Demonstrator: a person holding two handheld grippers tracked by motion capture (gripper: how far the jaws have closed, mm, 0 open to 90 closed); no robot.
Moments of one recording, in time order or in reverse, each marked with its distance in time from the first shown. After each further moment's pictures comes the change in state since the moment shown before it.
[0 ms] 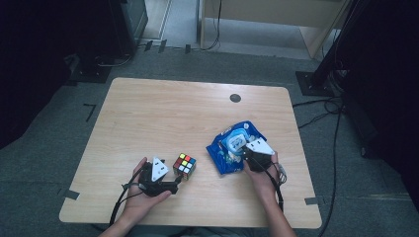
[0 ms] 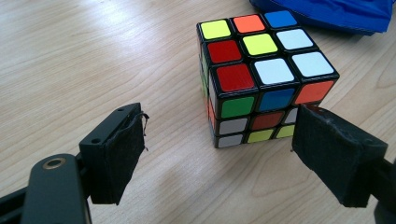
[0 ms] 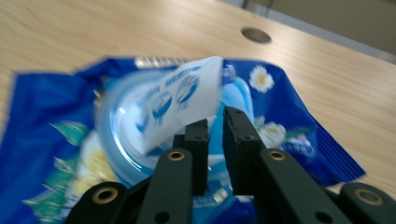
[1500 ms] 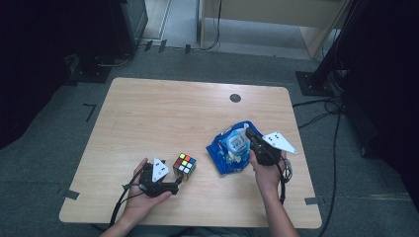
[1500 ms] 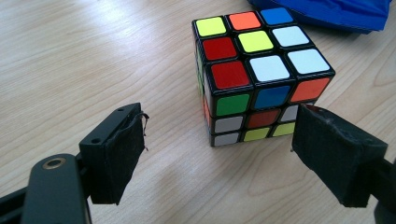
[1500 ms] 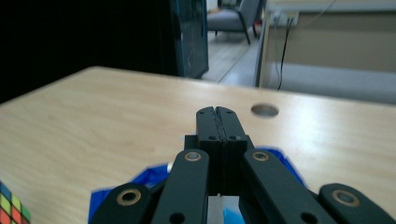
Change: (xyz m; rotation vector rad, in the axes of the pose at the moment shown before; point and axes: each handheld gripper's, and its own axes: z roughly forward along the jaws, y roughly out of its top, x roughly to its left) left arm -0.002 -0.001 0.001 0.002 -0.005 -0.002; right arm -0.018 0.033 -0.032 -0.278 0.112 0.220
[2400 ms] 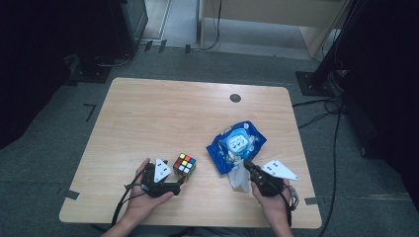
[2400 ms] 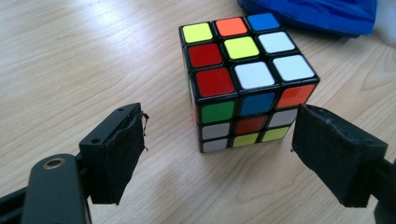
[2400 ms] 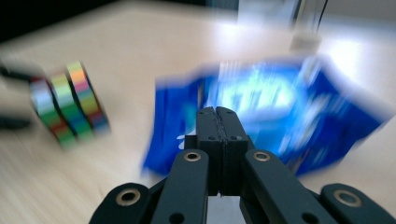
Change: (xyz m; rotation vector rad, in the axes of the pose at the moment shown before) left arm -0.005 0.002 0.002 -0.009 -0.015 0.005; right arm 0.025 -0.039 -0.062 0.186 0.108 -0.037
